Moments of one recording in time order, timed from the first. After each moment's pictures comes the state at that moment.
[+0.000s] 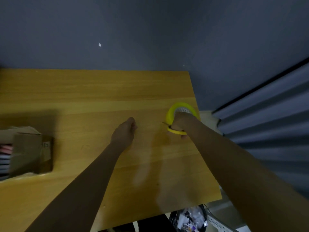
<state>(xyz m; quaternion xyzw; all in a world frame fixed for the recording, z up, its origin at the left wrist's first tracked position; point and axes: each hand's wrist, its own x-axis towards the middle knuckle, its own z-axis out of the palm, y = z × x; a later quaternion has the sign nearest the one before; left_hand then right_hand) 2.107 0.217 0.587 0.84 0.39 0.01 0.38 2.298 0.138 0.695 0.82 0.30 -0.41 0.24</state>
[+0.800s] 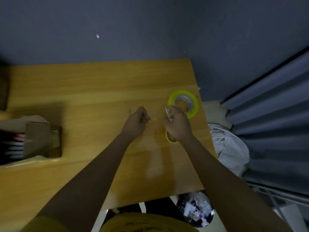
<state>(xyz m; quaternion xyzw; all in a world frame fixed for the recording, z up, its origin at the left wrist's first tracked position) 2.123 0.181 0.624 0.80 0.35 0.07 0.48 2.255 0.072 0.656 0.87 0.37 -0.23 -0.21</state>
